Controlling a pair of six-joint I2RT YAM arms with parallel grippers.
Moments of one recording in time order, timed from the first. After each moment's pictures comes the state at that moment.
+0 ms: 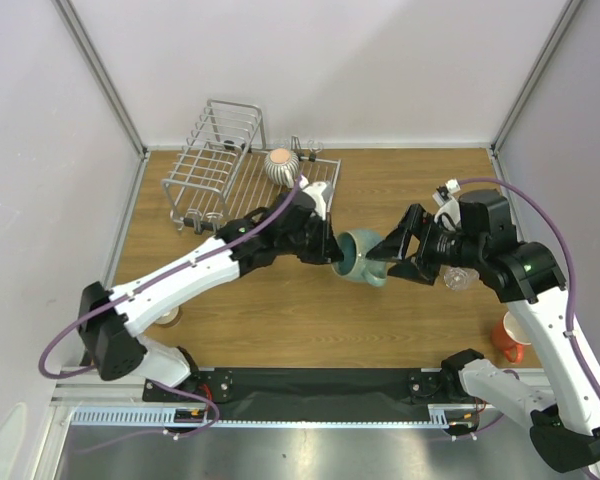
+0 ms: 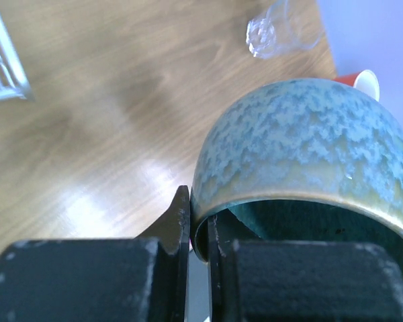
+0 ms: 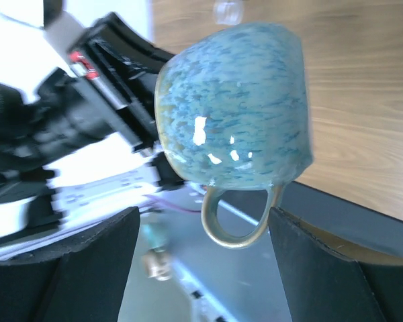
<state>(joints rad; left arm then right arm) -0.91 1.44 1.31 -0.51 0.11 -0.67 0.40 0.94 1.28 -1.01 -0.52 0.86</state>
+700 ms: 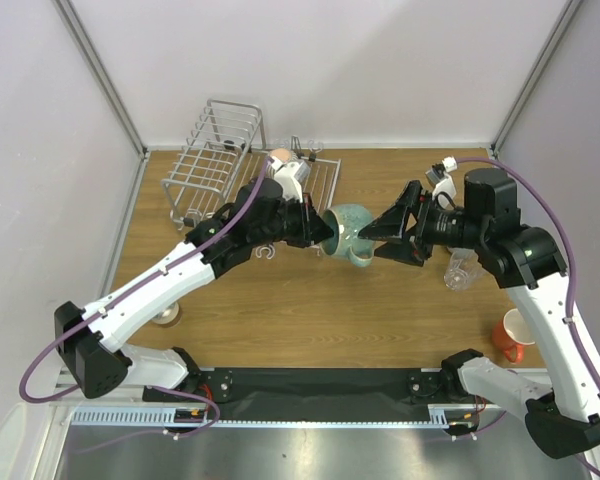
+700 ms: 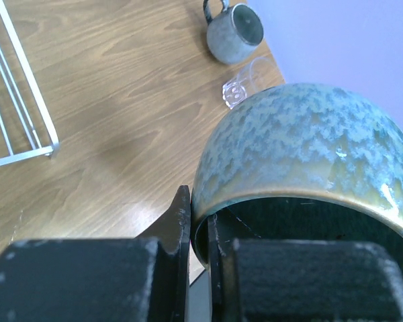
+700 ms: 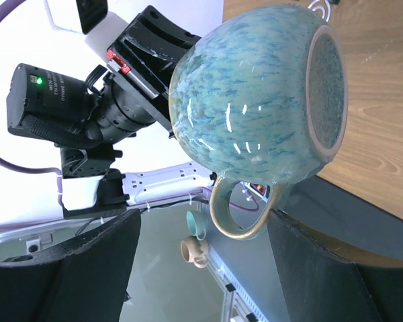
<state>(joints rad) -0.81 1.31 1.26 -0.38 0.14 -0.61 0.39 1.01 1.39 -0.88 -0.69 0.96</state>
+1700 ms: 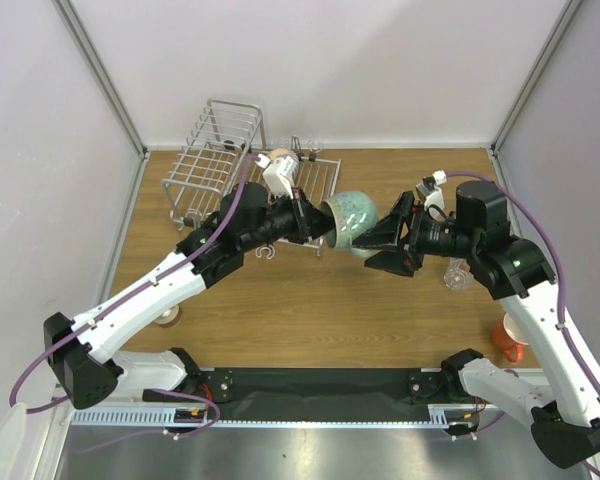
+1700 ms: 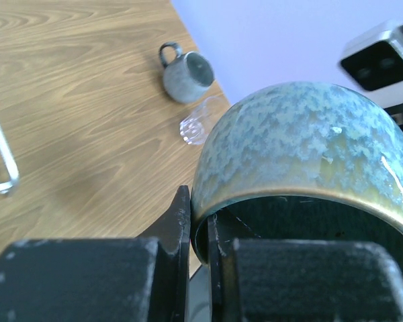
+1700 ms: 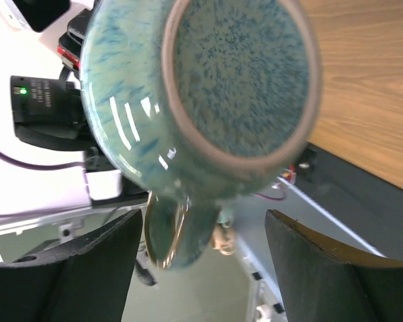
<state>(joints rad) -0.81 1.23 1.18 -0.18 0.15 -0.70 0.42 0.96 1.25 -0.76 -0.74 1.08</state>
